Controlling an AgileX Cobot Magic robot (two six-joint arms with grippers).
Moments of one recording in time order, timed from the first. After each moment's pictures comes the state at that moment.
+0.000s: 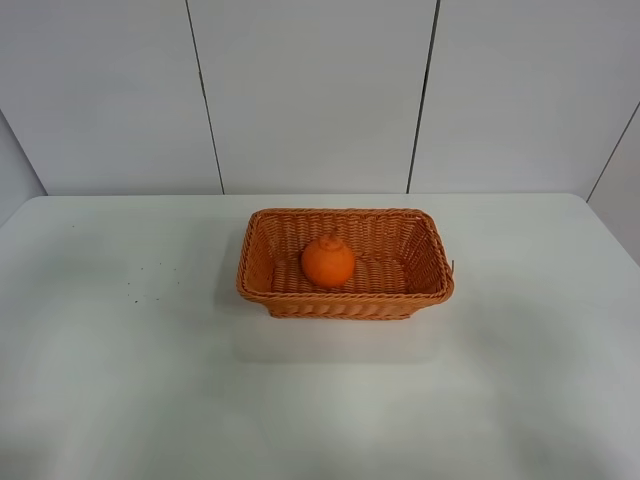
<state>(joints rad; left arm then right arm) 0.08 0.52 -0.73 0.00 0.82 0.22 0.00 0.00 -0.50 -0.01 1.02 0.01</state>
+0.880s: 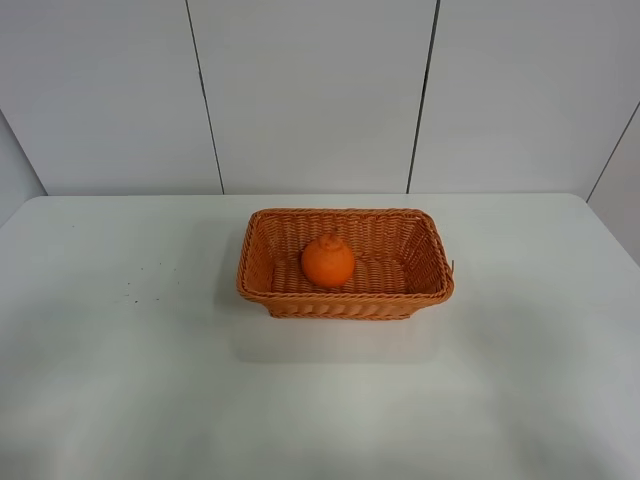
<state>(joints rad) 0.08 -0.01 -0.60 -0.04 1.05 0.18 0.00 0.00 -0.50 -0.01 1.02 0.01</state>
